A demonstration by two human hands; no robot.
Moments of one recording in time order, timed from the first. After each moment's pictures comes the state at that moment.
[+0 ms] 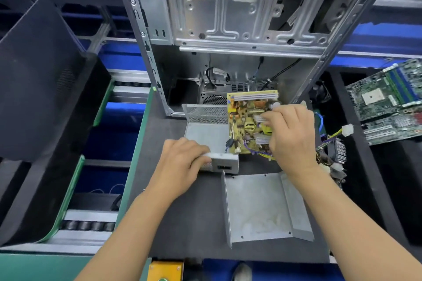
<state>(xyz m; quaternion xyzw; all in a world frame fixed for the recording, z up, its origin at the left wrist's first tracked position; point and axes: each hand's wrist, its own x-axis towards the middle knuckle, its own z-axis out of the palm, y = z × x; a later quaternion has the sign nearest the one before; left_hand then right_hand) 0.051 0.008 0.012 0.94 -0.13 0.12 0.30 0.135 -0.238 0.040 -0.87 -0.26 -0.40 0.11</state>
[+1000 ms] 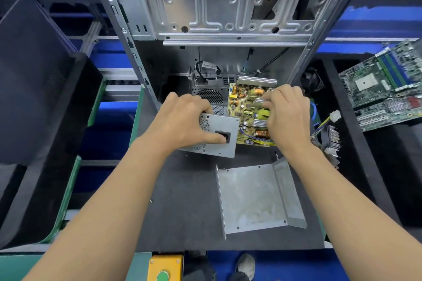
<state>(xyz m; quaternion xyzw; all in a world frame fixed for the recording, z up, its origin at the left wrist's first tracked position) 0.126 -0.006 0.075 0.98 -0.15 -0.01 0.11 0.152 -0.249 0.040 -0.94 -0.14 -0.28 0.16</state>
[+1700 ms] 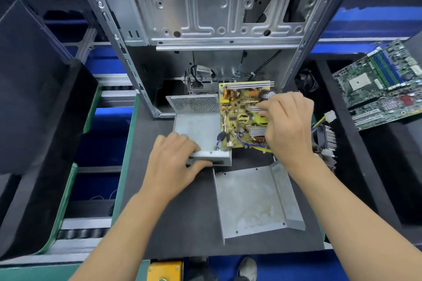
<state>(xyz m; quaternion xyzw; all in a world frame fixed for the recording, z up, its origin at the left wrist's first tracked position) 0.057 -0.003 0.012 0.94 -0.16 0.21 0.20 0.133 -0.253 0.047 -0.87 -0.22 -0.40 0.17</state>
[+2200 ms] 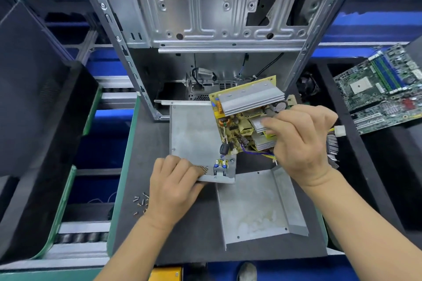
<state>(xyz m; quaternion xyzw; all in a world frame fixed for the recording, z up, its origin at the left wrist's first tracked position) 0.026 -0.012 -0.013 0.89 -0.19 0.37 0.17 0.115 -0.259 0.062 -0.78 -0.32 -0.51 0.15</state>
